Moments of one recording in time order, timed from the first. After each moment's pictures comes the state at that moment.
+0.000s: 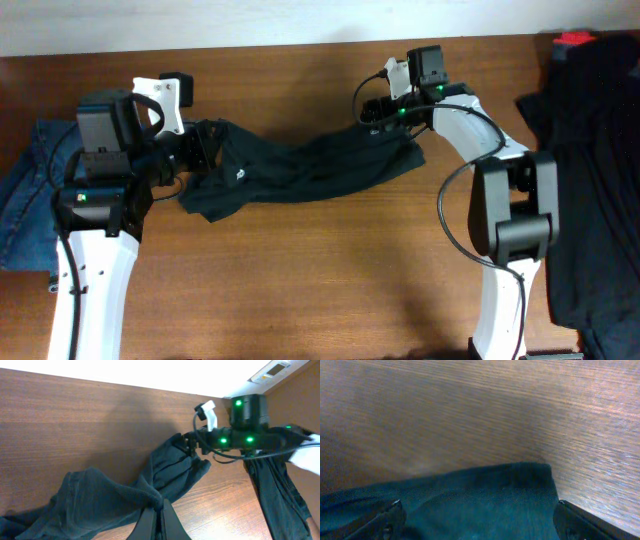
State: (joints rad) left arm 0.00 1.31 1.31 -0.65 0.56 -0.19; right arm 0.13 2.26 1.71 -0.49 -0.28 -0.05
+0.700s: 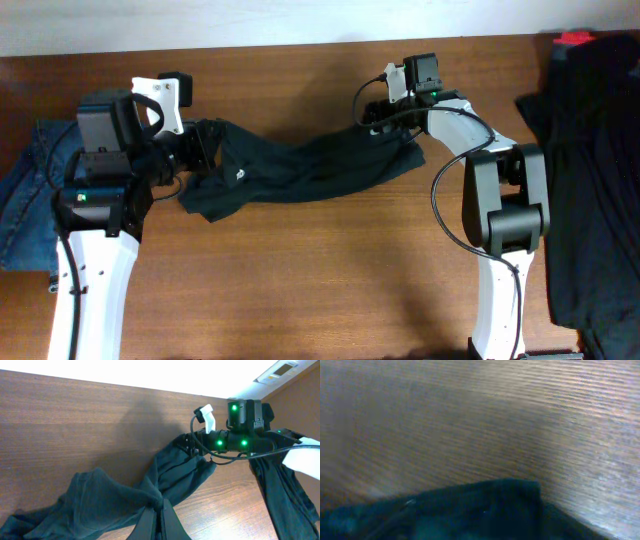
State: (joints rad) left arm 0.00 1.31 1.31 -0.65 0.53 -0.18; right arm 0.13 2.32 1.71 -0.41 -0.25 -0.02
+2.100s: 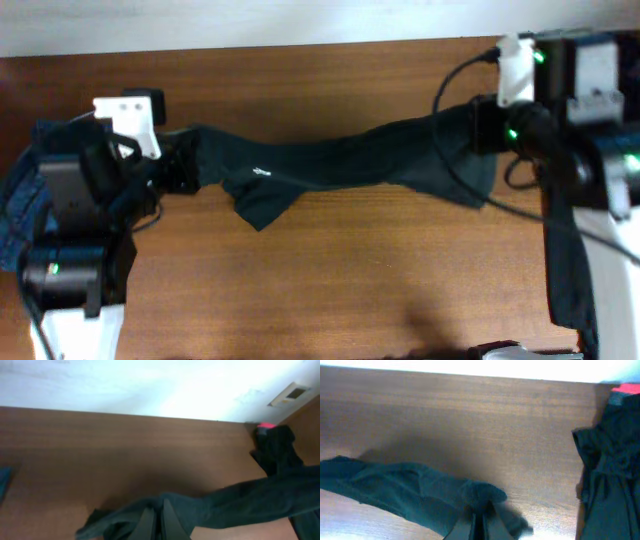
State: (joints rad) left arm 0.00 1.08 1.31 -0.72 0.36 -0.18; right arm 0.13 1.41 1.89 -1.29 -0.02 0.03
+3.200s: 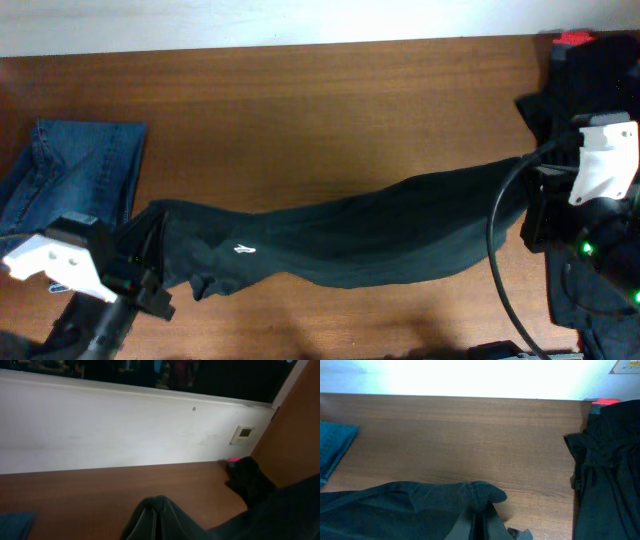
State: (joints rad) left arm 0.00 0.64 1.38 -0.86 0.36 -0.18; right arm 0.13 1.07 1.89 -1.43 -0.06 0.06
